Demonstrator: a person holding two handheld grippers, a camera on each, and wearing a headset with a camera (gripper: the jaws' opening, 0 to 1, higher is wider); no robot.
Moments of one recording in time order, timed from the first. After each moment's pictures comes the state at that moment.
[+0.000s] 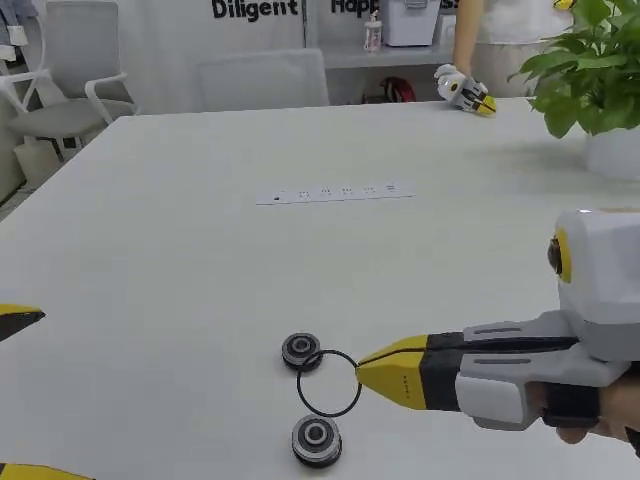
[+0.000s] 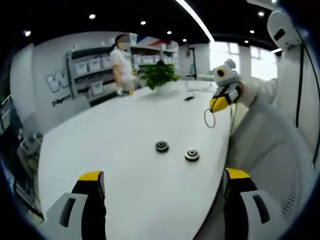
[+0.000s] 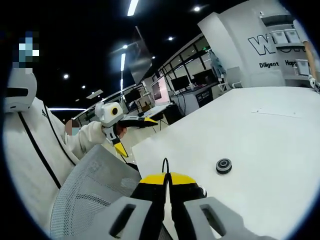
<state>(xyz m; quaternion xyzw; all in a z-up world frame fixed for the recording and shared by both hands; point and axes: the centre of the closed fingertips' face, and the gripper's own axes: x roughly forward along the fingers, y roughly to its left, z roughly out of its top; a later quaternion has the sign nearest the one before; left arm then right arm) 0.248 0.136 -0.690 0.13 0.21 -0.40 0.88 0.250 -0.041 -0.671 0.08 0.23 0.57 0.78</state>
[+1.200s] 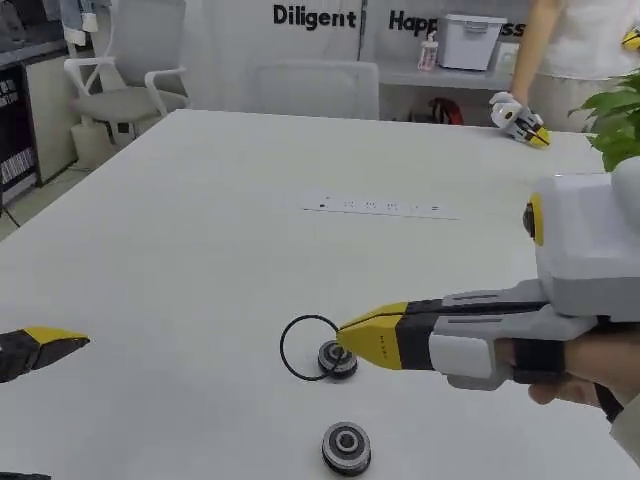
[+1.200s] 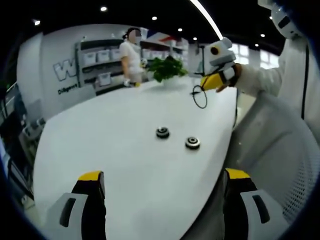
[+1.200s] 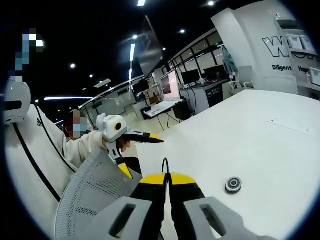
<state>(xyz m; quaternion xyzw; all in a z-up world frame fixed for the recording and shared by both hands) 0.233 0.141 -0.721 0.11 0.23 -0.37 0.89 0.264 0.012 -0.652 0.03 0.24 0.61 0.75</state>
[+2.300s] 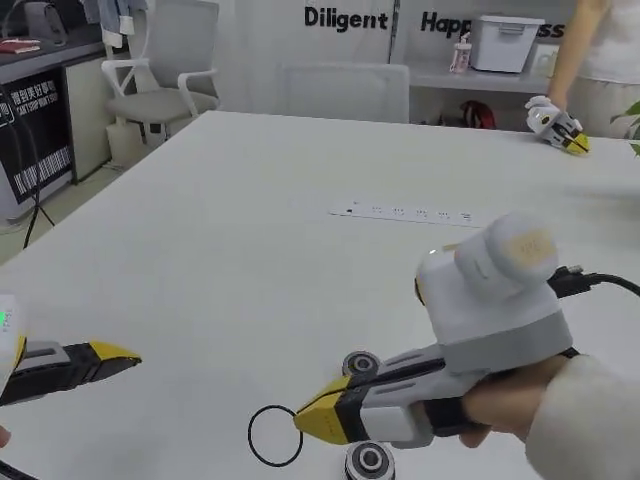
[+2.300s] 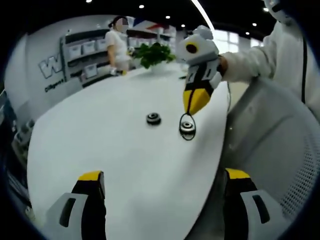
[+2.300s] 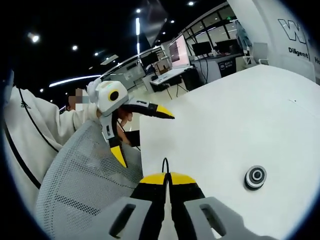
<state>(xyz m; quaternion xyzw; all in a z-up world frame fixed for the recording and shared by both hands) 0.237 0.133 -0.749 0.15 0.28 -0.42 0.85 0.258 0.055 -0.731 -0.03 0.33 0.65 0.69</state>
